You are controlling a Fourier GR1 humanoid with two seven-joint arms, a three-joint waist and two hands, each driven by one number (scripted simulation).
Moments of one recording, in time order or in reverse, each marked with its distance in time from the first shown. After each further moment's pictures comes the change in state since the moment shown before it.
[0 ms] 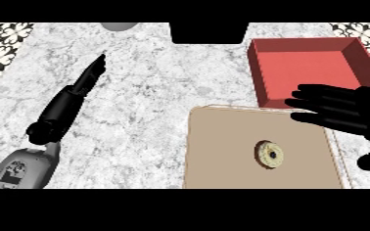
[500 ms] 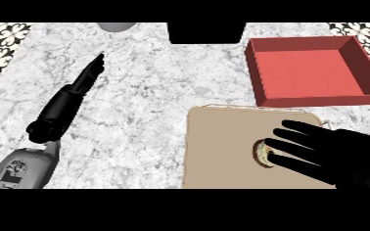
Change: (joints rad) left arm 0.001 -0.020 0.030 0.011 -0.027 -0.022 -0.003; right arm 0.144 0.012 0.085 -0.305 0.218 0.082 0.239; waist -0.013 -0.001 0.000
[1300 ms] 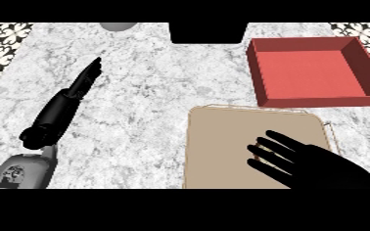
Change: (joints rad) left arm 0.039 -0.048 0.066 -0.023 -0.050 -0.070 -0.016; right arm 0.110 0.220 0.100 -0.004 0.332 0.006 0.095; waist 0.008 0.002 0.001
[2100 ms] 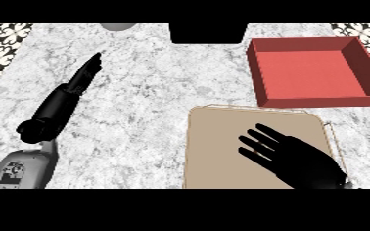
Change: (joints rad) left arm -0.029 -0.052 0.064 -0.008 -0.040 -0.066 0.036; right arm -0.012 0.168 0.029 0.198 0.260 -0.074 -0.075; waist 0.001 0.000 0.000
